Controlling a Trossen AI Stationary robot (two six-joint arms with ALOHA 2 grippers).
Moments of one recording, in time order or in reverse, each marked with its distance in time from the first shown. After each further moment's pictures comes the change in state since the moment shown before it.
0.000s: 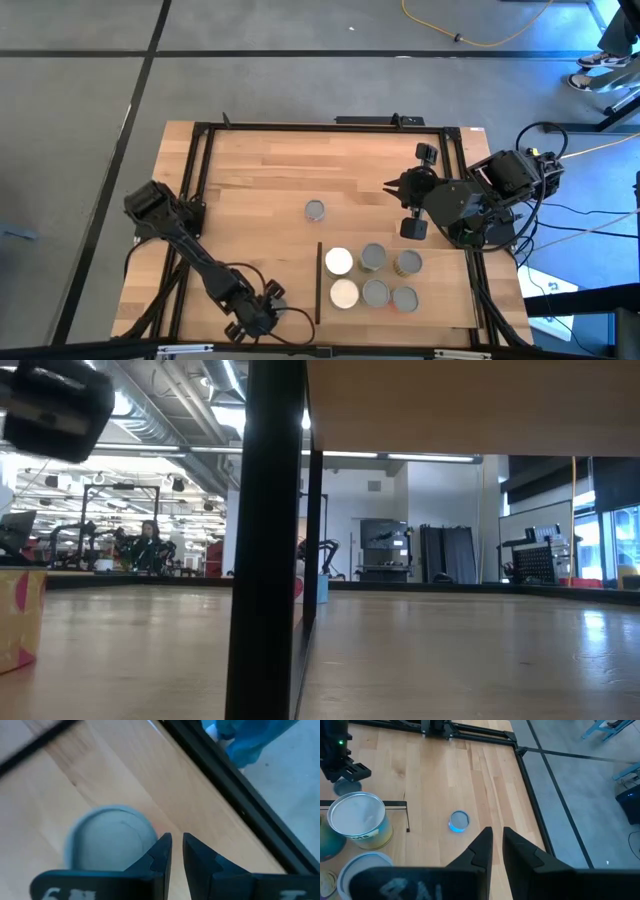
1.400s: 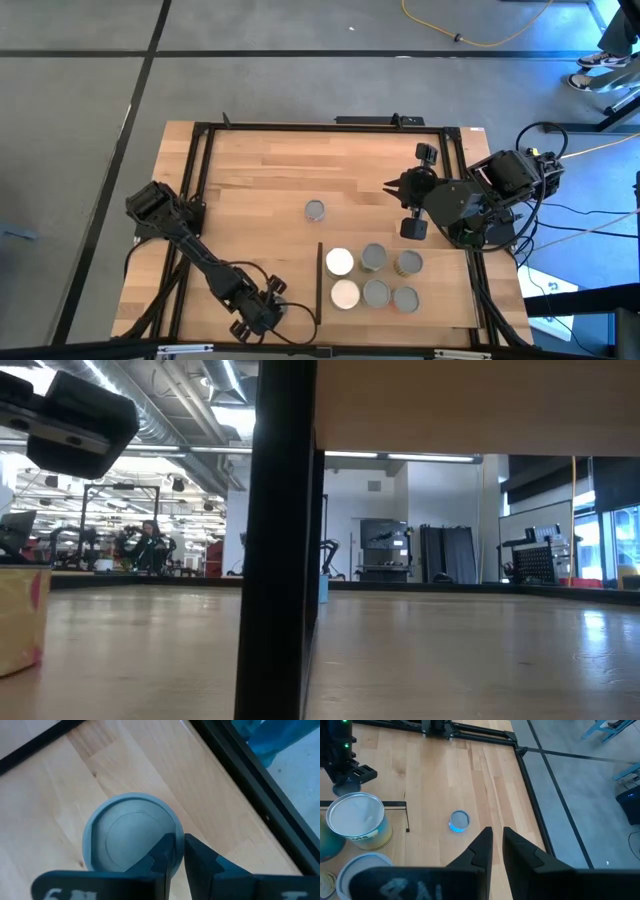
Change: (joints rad) left arm 0.026 0.018 0.003 -0.024 -0.048 -0.050; right arm 0.000 0.000 0.000 0.000 -0.002 -0.003
